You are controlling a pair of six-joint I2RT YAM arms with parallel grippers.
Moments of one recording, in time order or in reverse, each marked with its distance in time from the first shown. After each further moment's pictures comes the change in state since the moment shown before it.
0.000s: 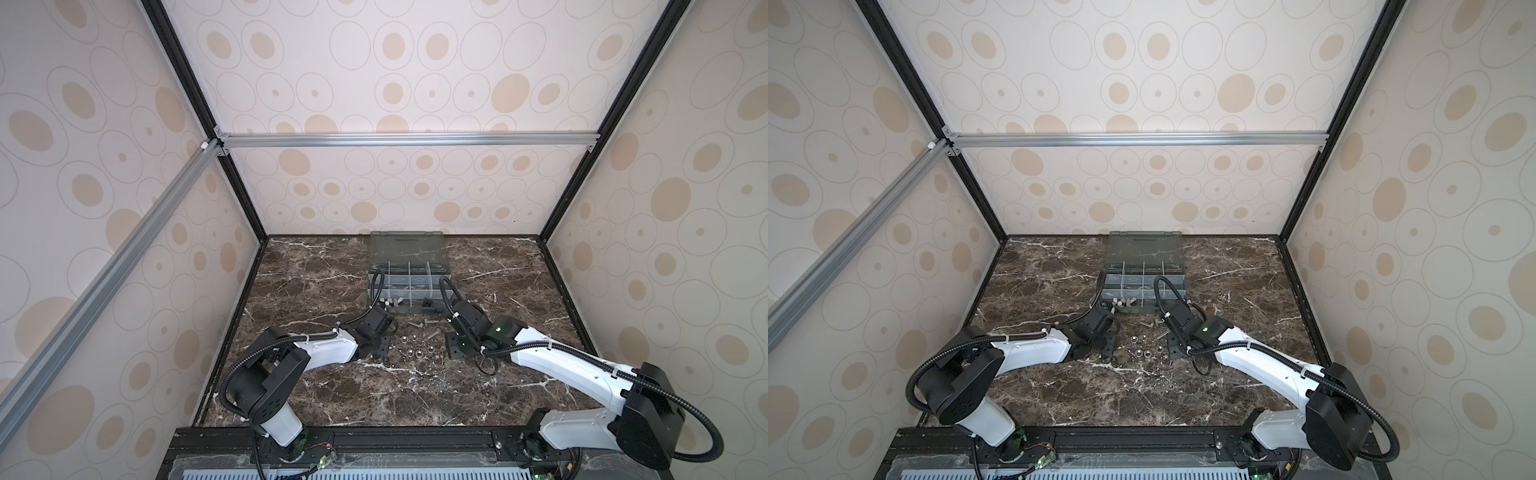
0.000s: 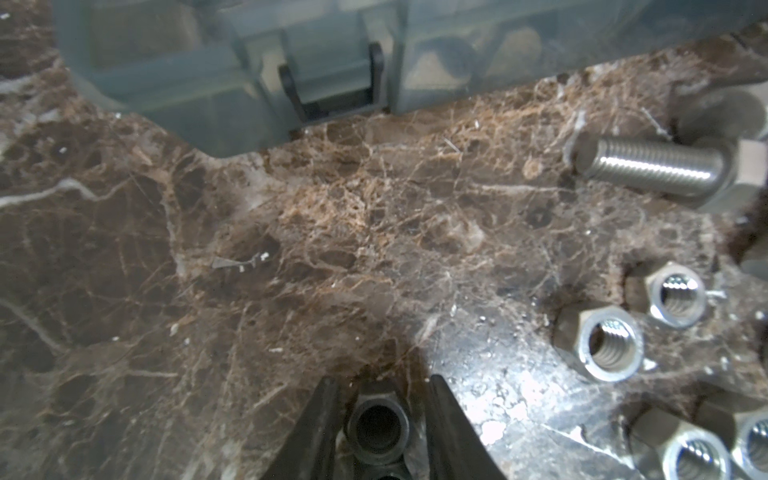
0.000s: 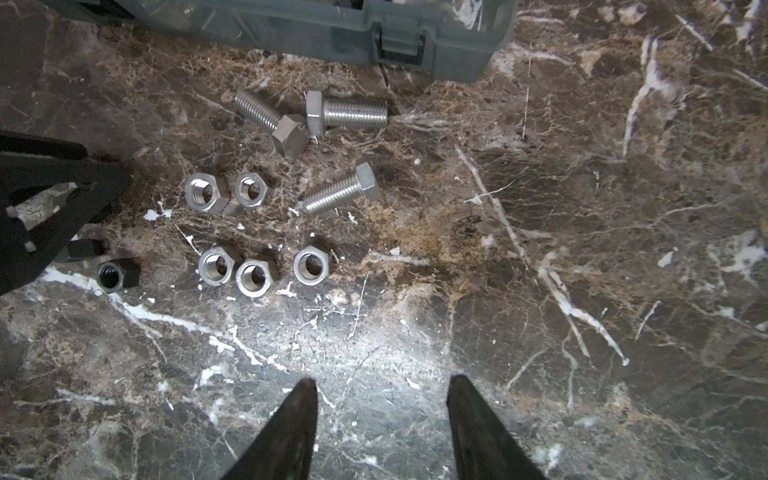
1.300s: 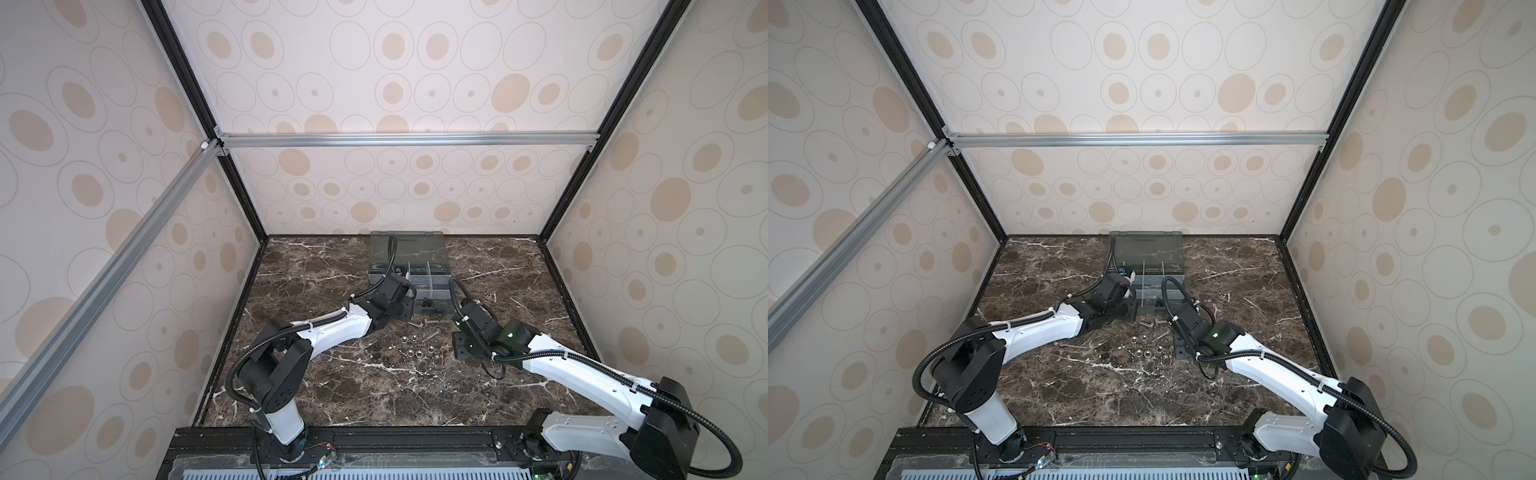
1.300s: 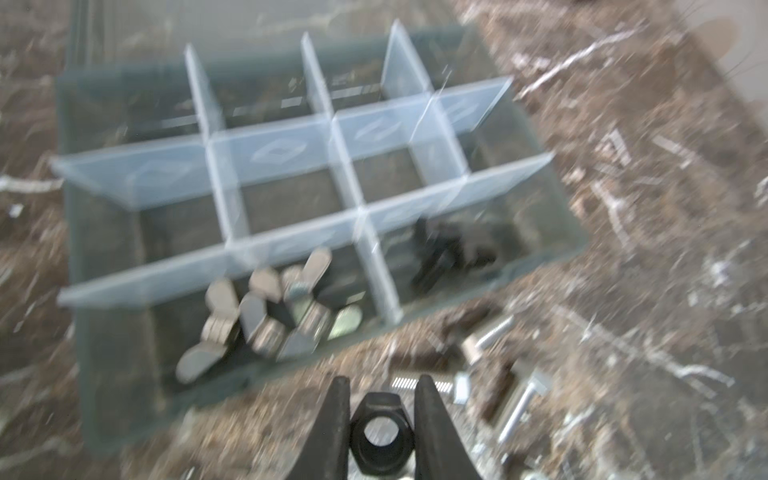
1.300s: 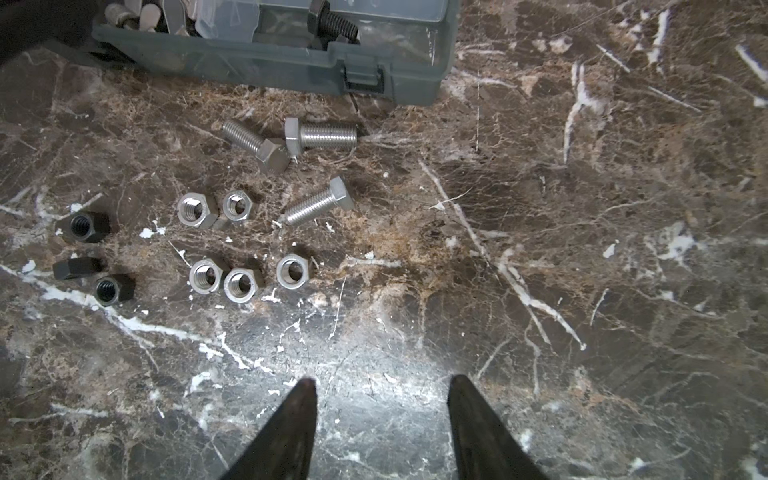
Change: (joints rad) left arm -0.007 0.114 0.415 -0.024 0.070 0.049; right arm 0.000 -0.105 -0.036 -0.024 0.073 0.026
